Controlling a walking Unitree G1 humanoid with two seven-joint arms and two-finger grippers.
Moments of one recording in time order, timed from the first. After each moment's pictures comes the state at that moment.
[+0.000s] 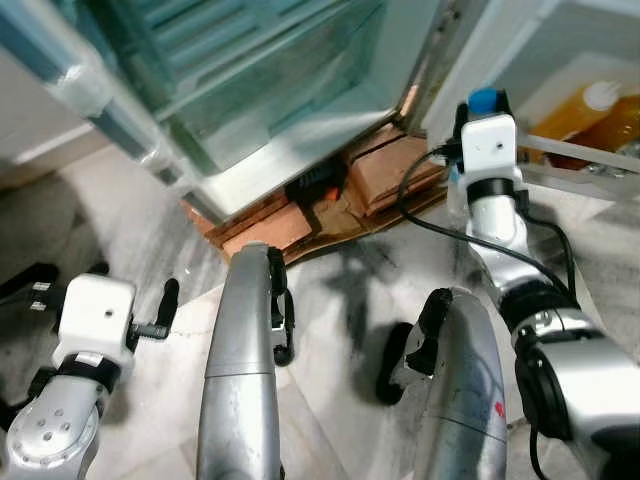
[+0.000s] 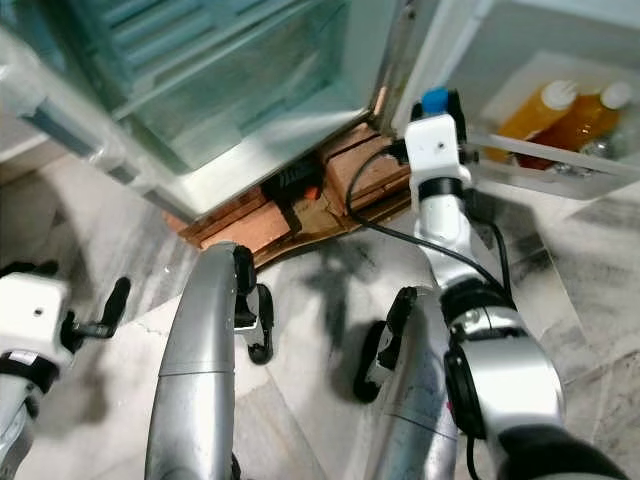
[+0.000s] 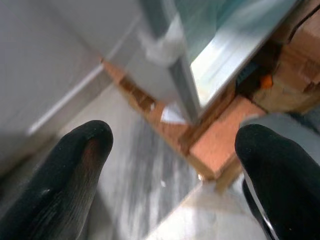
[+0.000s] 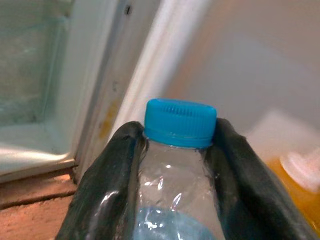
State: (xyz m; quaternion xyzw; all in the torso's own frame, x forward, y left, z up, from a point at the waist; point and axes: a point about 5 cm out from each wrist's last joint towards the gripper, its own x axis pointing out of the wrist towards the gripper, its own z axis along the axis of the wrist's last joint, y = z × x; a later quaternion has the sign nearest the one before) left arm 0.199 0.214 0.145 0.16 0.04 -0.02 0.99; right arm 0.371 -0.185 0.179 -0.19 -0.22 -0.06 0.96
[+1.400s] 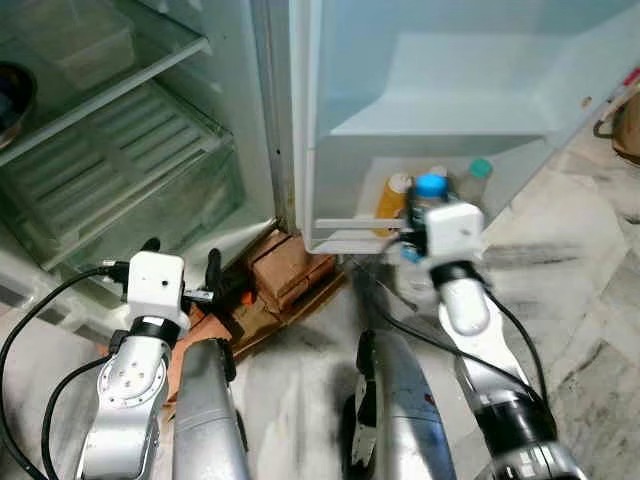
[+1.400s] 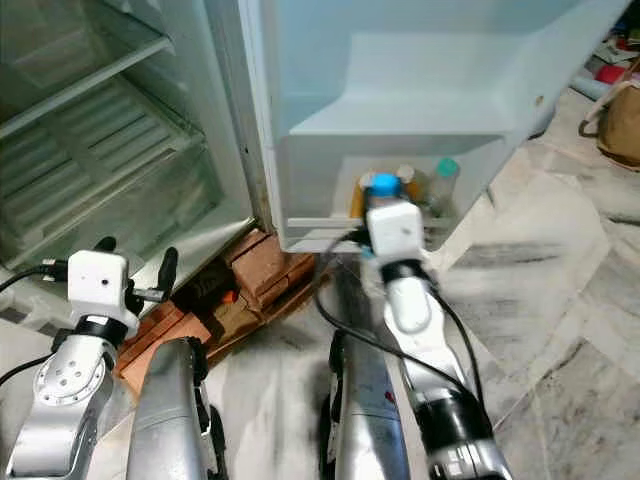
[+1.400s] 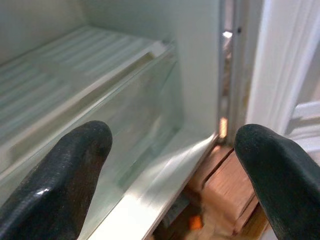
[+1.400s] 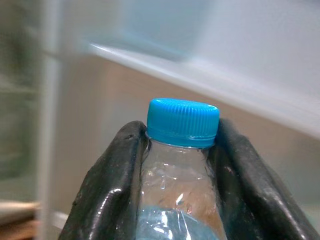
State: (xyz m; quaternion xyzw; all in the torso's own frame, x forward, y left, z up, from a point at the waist) left arm 0.235 0.186 0.113 0.10 0.00 -0.02 0.99; right arm 0.323 -0.121 0.150 -0.15 -0.16 0.10 0.97
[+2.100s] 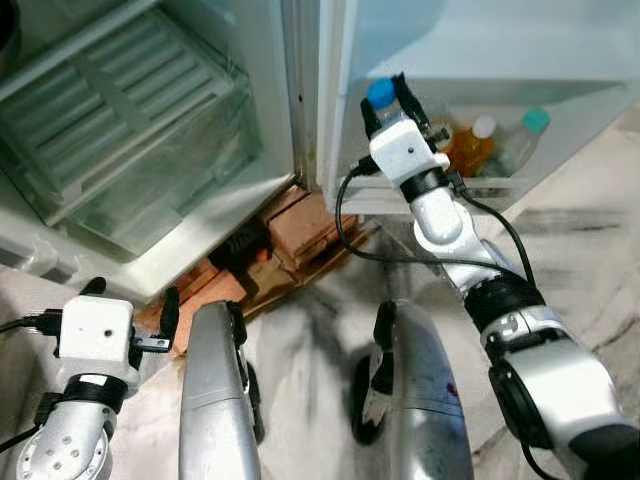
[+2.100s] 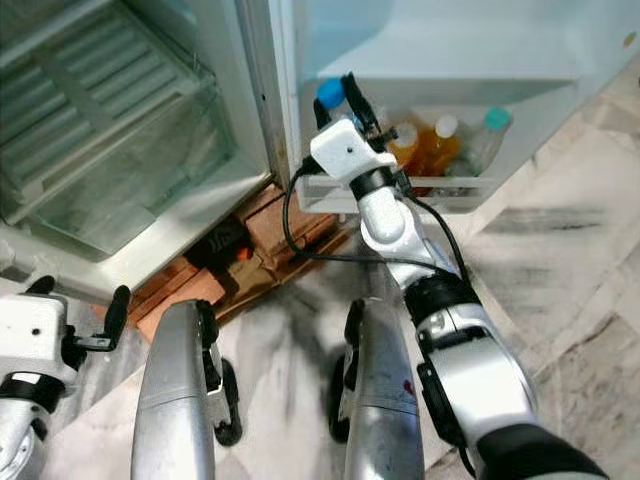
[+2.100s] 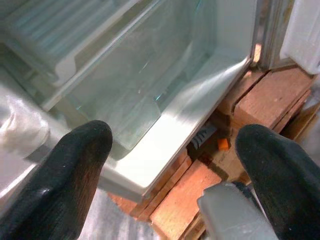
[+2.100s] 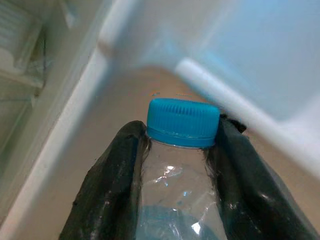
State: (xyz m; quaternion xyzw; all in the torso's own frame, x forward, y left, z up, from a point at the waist) left arm 0.168 0.206 0.146 0.13 0.04 0.02 0.99; right arm 0.383 -0.104 0.220 -0.31 -0.30 0.09 0.90
